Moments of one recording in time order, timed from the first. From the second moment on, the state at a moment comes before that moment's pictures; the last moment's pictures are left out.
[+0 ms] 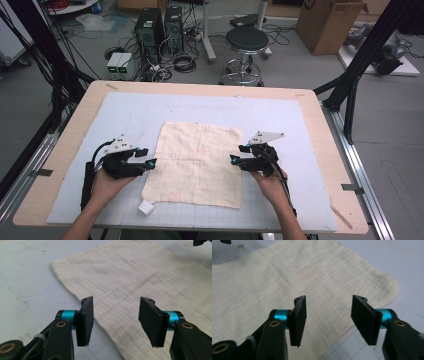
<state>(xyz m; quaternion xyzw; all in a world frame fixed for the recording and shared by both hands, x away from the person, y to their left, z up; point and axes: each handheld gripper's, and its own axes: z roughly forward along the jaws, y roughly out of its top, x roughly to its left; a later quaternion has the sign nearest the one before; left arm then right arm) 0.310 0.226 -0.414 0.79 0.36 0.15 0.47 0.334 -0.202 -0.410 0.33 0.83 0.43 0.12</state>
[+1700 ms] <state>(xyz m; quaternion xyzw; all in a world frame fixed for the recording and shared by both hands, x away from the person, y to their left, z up) 0.442 0.187 -0.442 0.77 0.48 0.18 0.38 0.450 -0.203 -0.438 0.46 0.80 0.36 0.10</state>
